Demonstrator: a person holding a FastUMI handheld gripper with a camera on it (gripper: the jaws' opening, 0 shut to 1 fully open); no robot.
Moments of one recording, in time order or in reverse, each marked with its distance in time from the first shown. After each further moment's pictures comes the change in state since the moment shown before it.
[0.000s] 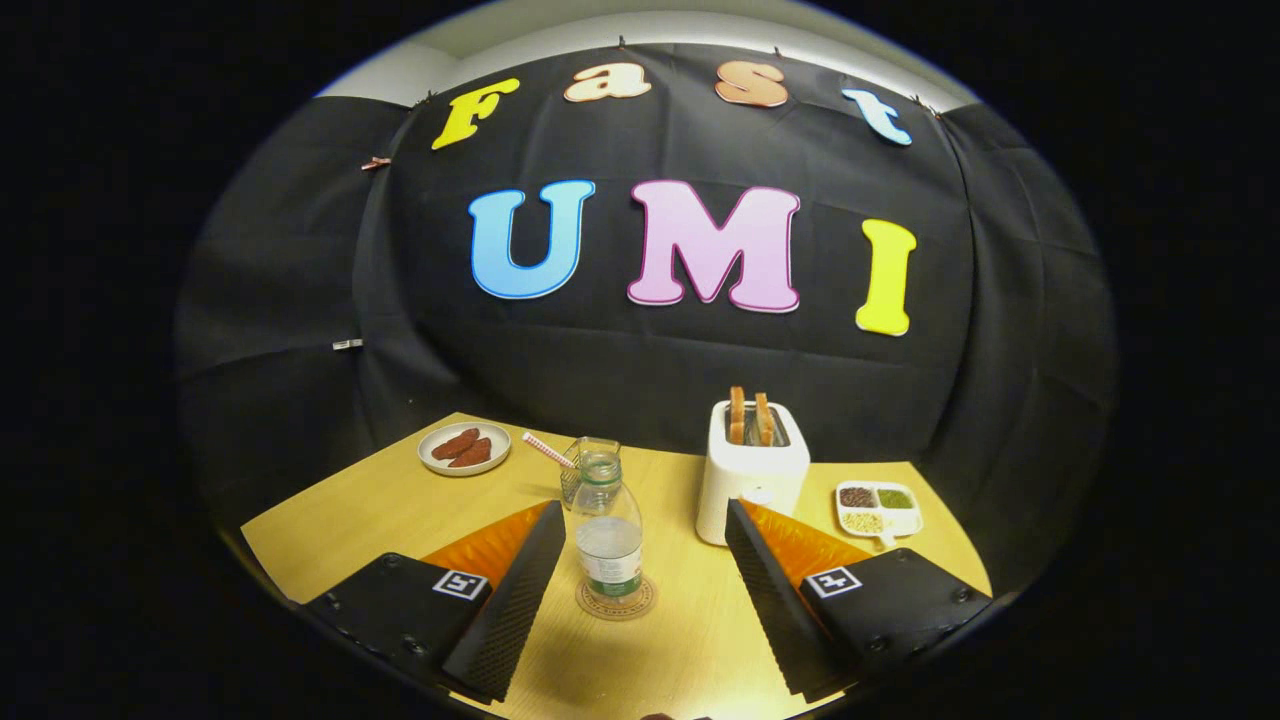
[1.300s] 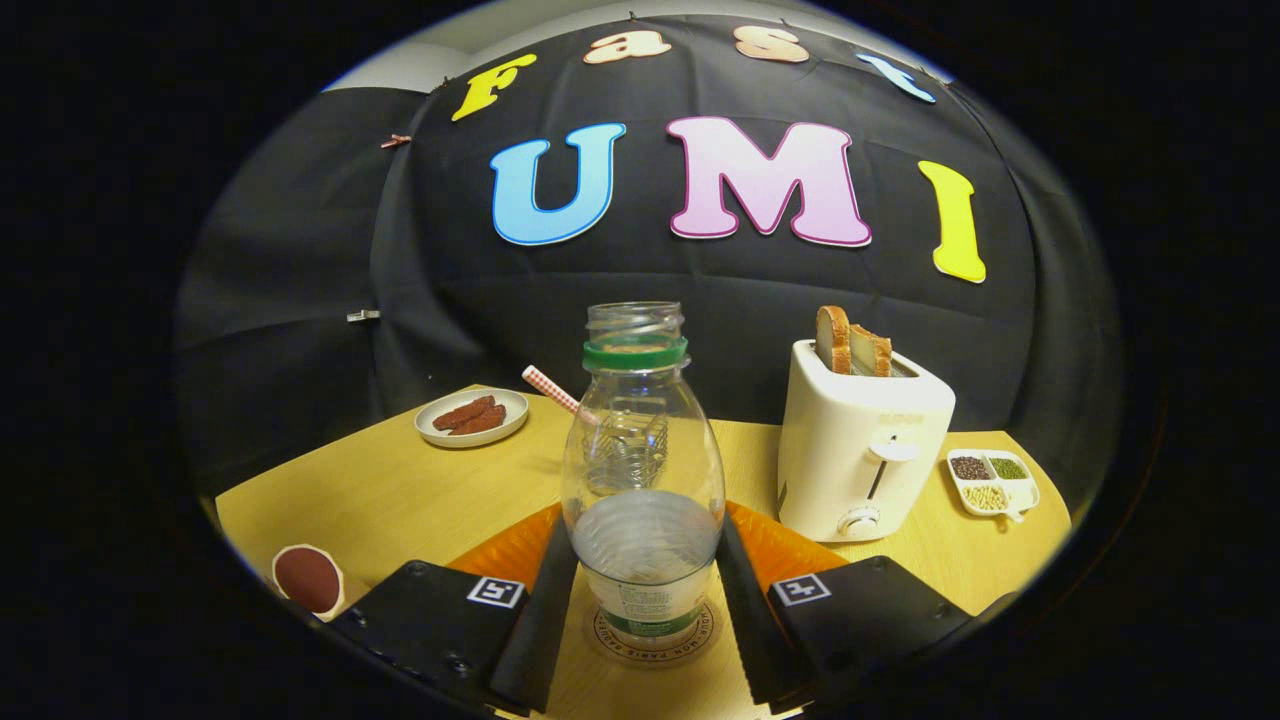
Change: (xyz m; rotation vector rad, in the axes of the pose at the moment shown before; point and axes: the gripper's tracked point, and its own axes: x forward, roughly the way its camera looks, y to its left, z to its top) arm 0.137 0.047 -0.123 0.038 0.037 0.151
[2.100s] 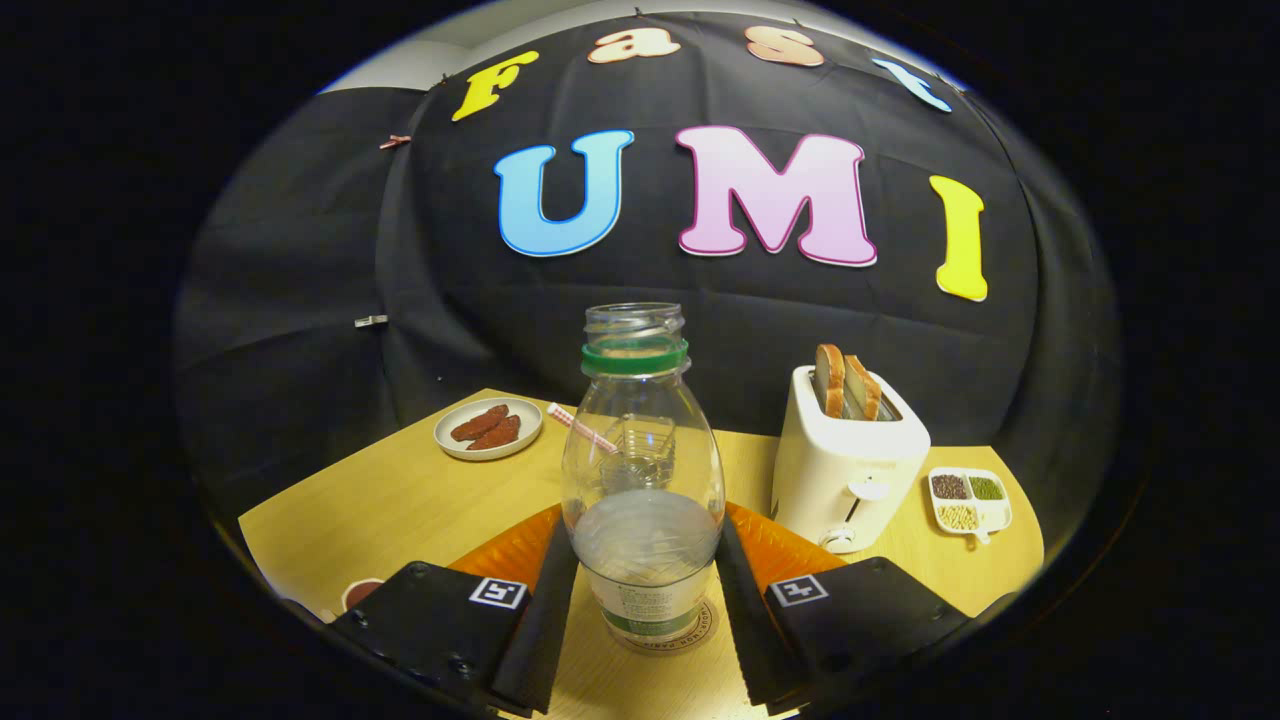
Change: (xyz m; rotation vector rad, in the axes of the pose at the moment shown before) arm -0.020 0.005 0.037 0.023 0.047 0.009
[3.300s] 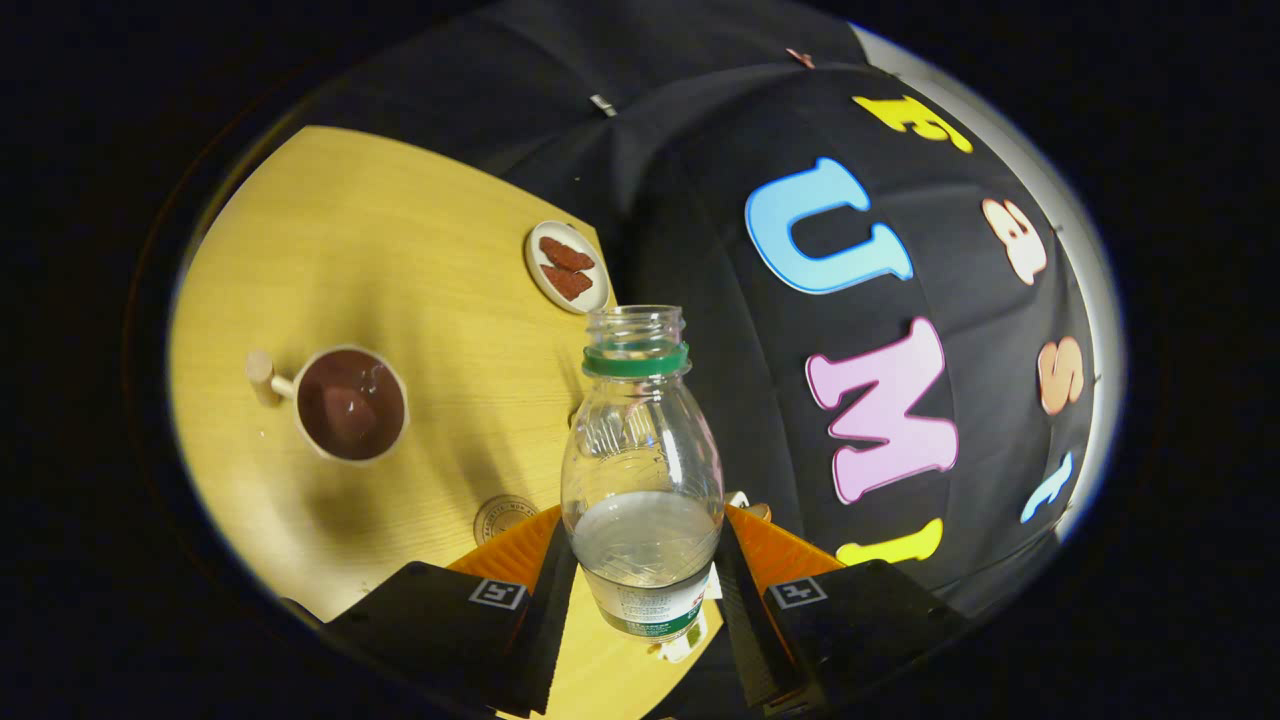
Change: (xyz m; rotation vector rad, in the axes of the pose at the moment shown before) arm -0.067 0.056 0.044 -1.087 0.191 -0.023
